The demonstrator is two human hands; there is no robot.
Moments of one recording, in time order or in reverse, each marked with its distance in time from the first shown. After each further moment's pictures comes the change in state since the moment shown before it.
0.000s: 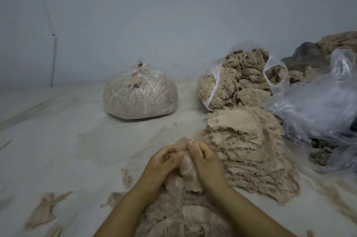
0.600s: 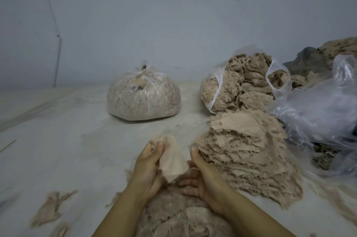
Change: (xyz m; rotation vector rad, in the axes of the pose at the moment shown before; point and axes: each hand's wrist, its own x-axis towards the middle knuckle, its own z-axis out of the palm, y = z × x) left_hand -0.003 0.024 -0.004 -0.667 0.184 -0.010; right_hand -0.013 -0.017 0.004 0.421 -0.268 0.646
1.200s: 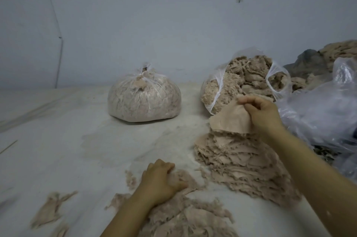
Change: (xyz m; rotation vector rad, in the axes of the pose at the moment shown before) left_hand 0.008 -0.019 -0.029 1.814 -0.153 0.015; right_hand 0.015 -0.138 -0.091 -0.467 0.514 -0.722
